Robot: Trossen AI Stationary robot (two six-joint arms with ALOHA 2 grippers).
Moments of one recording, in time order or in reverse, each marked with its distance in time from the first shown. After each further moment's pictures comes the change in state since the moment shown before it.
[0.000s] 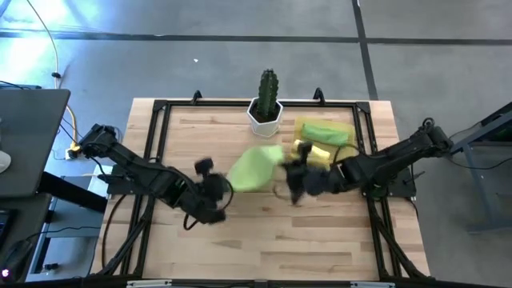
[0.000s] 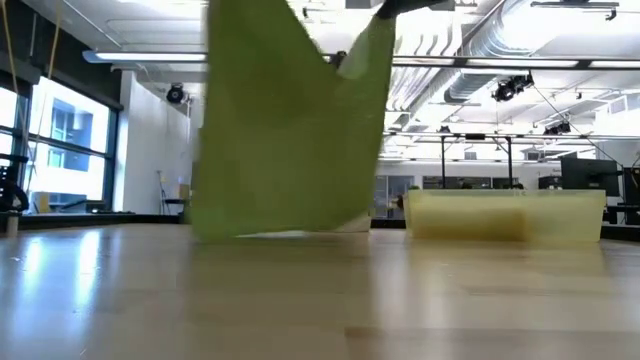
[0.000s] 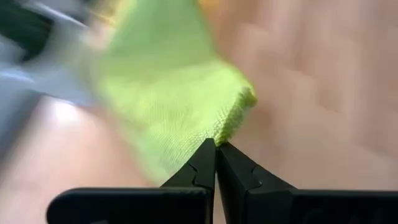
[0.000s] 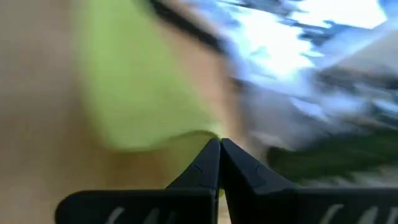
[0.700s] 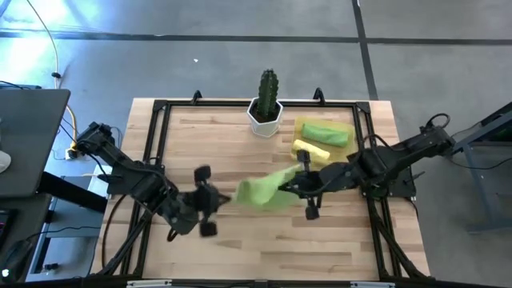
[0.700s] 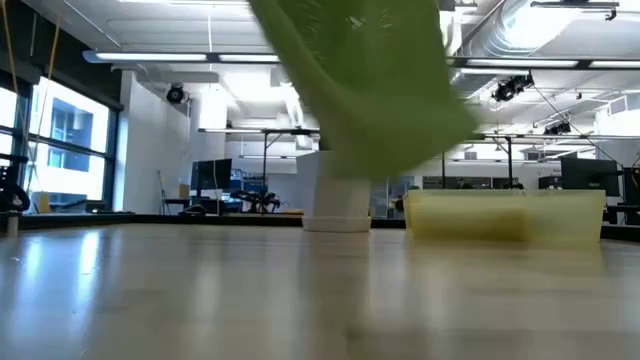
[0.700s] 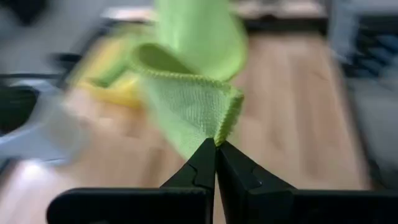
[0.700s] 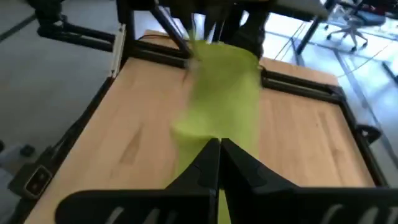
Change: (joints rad) left arm -0.100 -0.050 0.000 0.205 -0.079 0.133; right arm 0.030 -0.026 0.242 -0.135 -0.480 0.276
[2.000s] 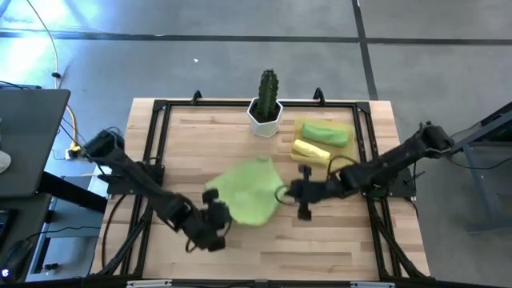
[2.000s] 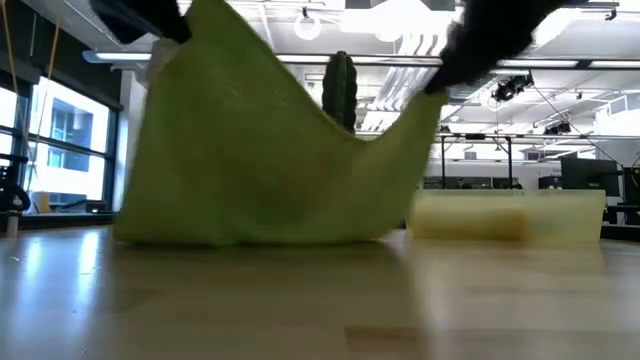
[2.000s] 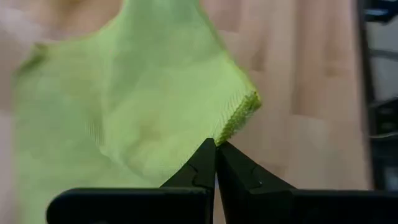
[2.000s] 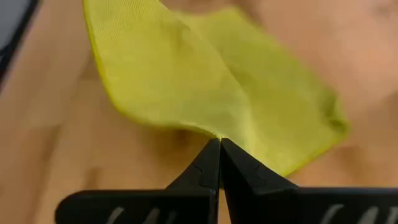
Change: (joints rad) left arm -0.024 0.137 -0.278 0.213 0.193 -0.261; right arm -0.011 0.010 -0.519 0.262 0.009 0.292
